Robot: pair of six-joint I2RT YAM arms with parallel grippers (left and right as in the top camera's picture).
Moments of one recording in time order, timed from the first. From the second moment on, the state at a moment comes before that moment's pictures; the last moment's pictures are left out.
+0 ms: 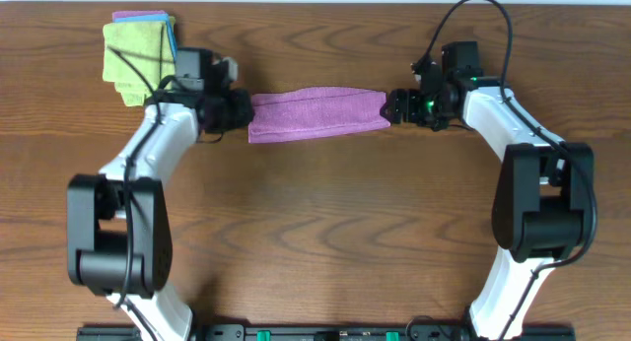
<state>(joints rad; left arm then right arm) -0.11 1.86 1.27 -0.45 0.37 -0.33 0.05 2.07 1.42 -0.54 -0.43 0.14</state>
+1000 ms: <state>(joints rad) -0.24 1.98 1.28 -0.37 0.00 -0.27 0.05 2.07 1.43 -0.55 -0.43 0.14</state>
